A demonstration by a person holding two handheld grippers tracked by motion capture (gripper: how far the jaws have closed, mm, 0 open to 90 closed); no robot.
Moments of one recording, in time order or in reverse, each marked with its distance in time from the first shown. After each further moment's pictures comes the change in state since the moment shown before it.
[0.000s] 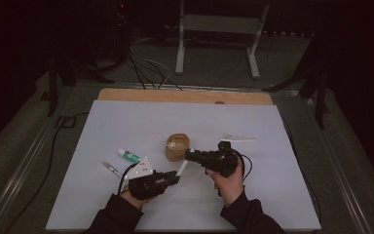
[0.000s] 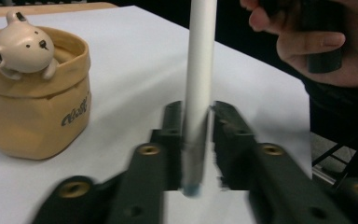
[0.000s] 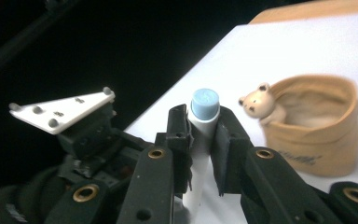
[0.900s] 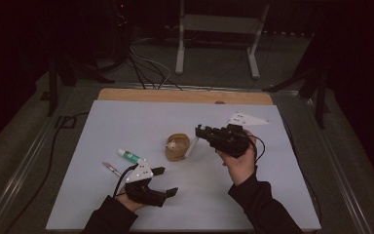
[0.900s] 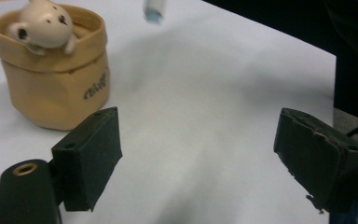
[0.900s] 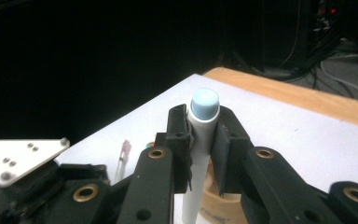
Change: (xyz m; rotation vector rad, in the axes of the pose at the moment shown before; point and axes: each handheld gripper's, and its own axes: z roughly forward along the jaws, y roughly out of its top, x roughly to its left) left arm -0.006 0.000 -0.008 0.103 0.066 0.036; right arm 0.008 0.057 -0.024 -0.078 -0.161 -0.259
